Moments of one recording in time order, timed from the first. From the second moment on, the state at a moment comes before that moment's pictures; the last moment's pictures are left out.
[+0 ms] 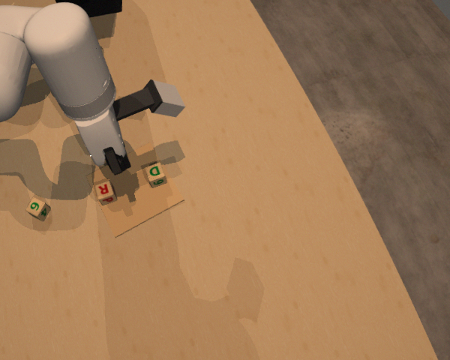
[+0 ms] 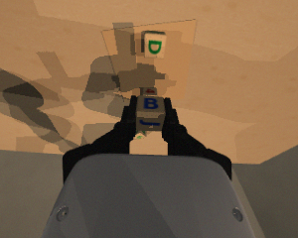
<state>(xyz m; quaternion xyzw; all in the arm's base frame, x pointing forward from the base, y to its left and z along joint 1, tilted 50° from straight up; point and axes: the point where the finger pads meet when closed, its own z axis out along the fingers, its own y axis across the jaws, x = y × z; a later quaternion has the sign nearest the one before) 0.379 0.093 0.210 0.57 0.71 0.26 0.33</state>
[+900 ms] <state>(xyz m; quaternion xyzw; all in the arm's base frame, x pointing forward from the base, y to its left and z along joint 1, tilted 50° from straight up) 0.422 0.092 0.175 0.57 0.71 0.26 0.33</state>
